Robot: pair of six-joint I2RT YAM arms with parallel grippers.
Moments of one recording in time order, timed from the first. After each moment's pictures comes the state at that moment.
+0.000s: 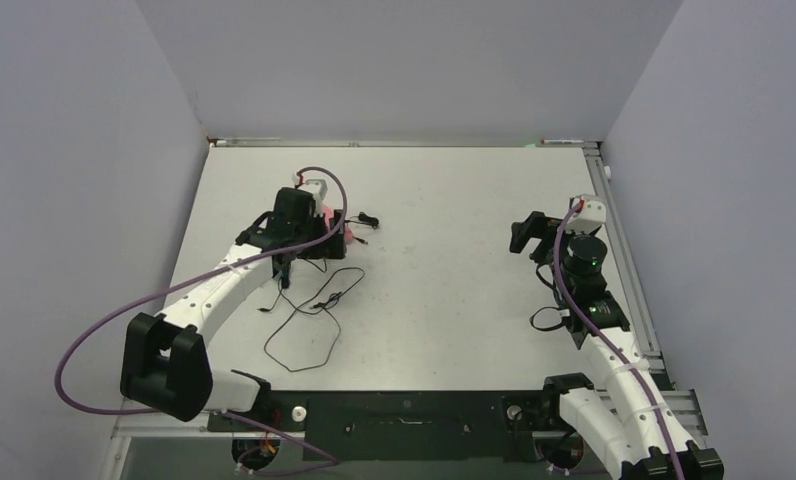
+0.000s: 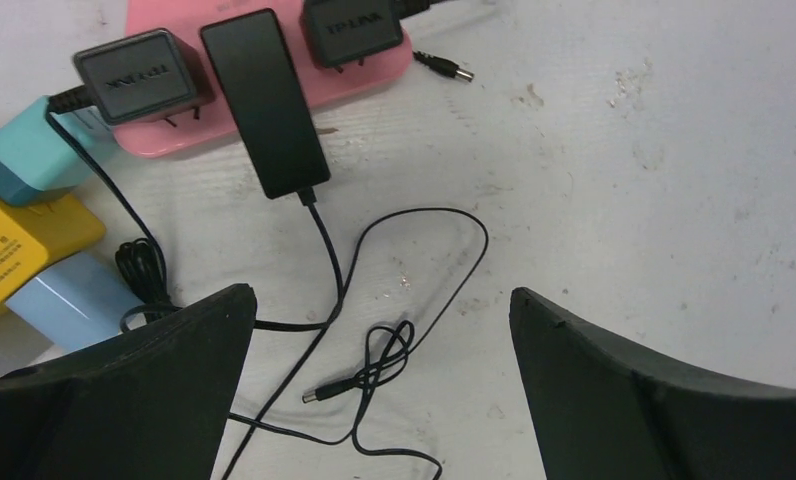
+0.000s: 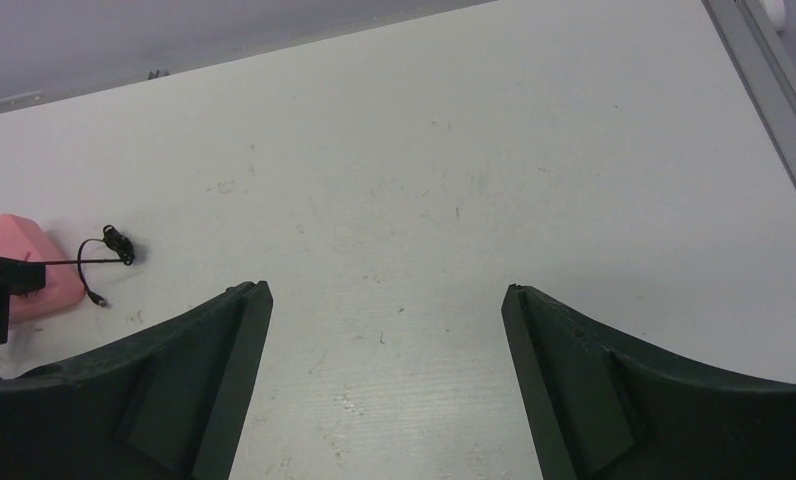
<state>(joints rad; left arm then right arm) -0.39 1.35 0.99 -0.46 -0.03 -0.29 0.13 0.77 0.57 -0.02 0.06 0.28</state>
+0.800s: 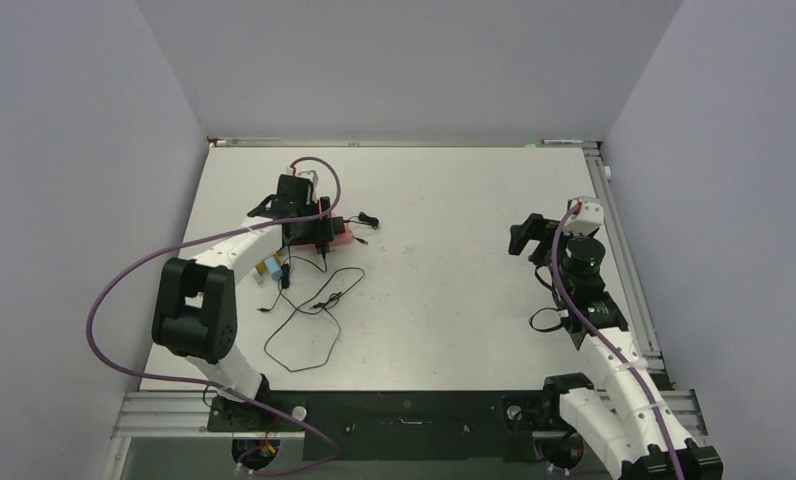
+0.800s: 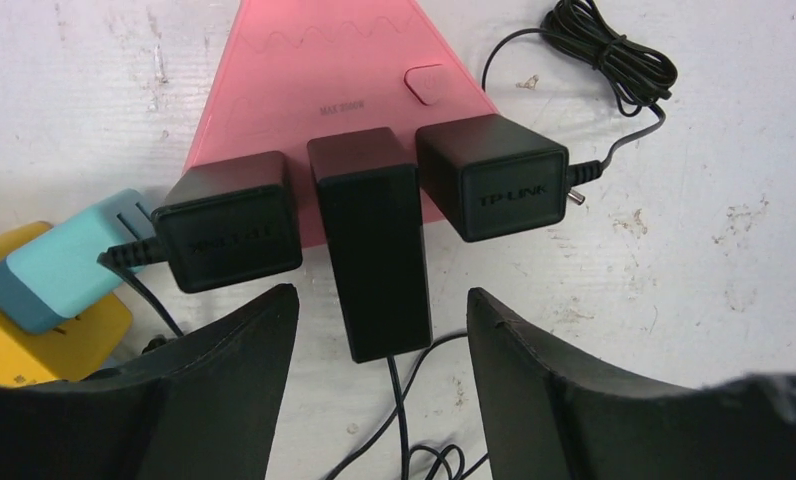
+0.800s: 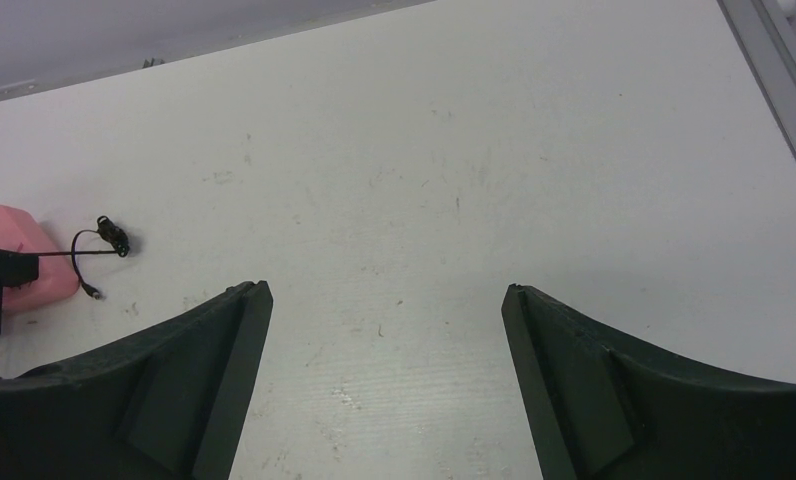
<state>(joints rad) -0.24 1.65 1.09 -0.35 -0.01 -0.34 0.13 0.79 0.56 -0.01 0.06 0.28</state>
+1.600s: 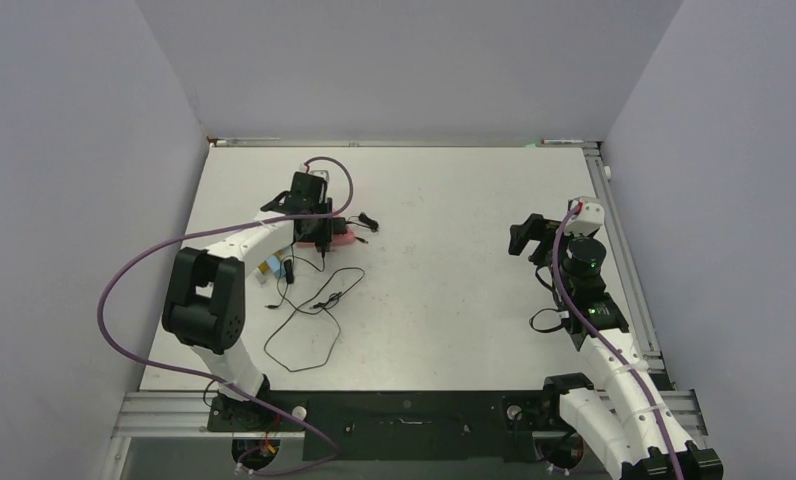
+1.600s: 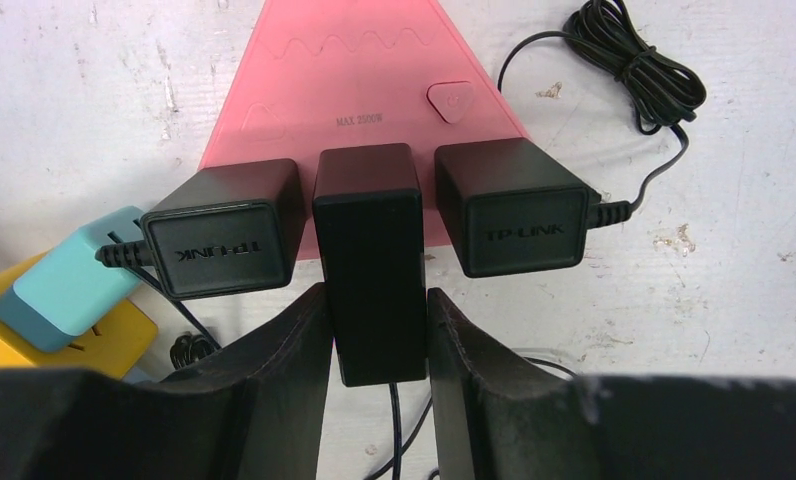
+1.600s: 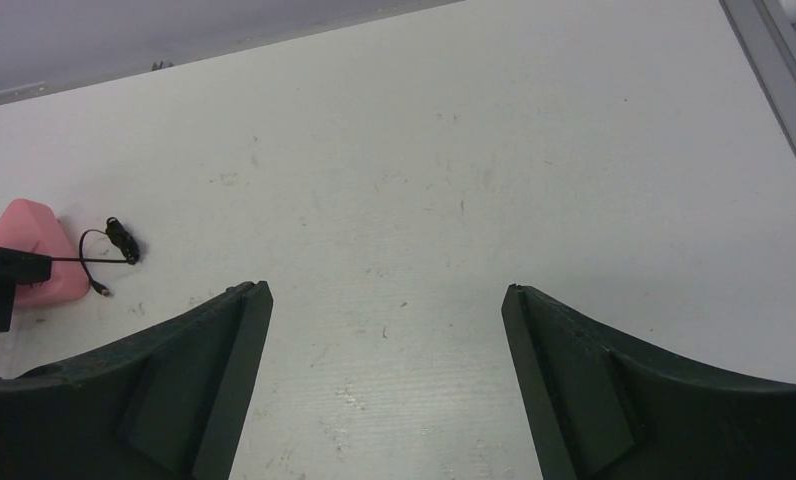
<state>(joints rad) -0.31 1.73 1.16 -0.38 -0.13 -0.27 0.13 0.78 0.55 -0.01 0.05 0.28</state>
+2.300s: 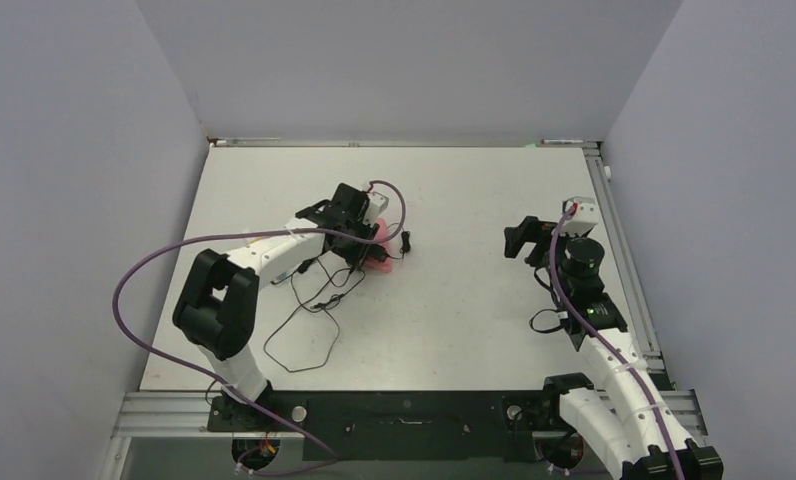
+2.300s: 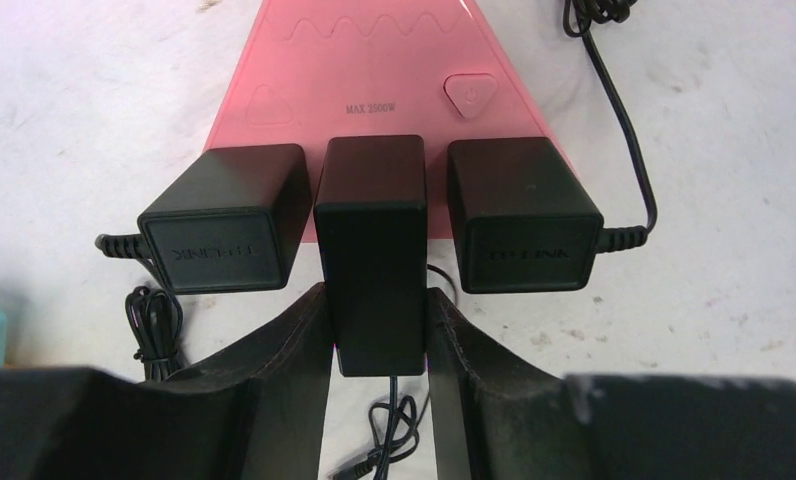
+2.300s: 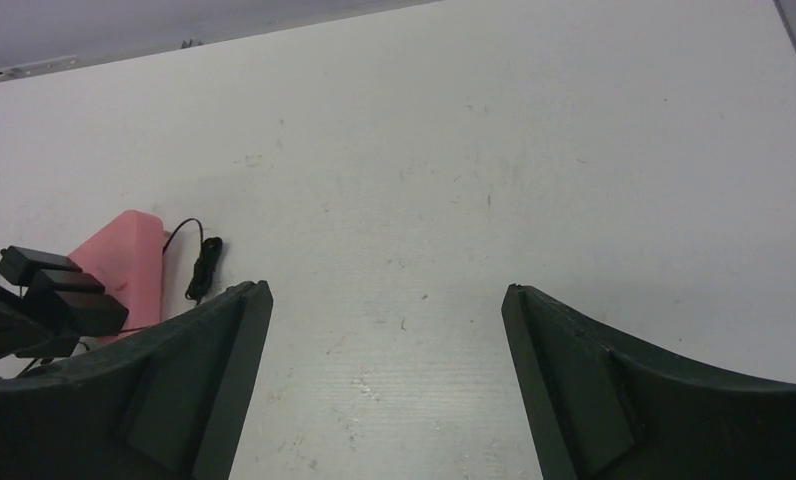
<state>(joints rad) -0.52 1.73 1.20 -0.49 -0.04 -0.03 0.14 0.78 0.54 0.00 0.00 0.27</state>
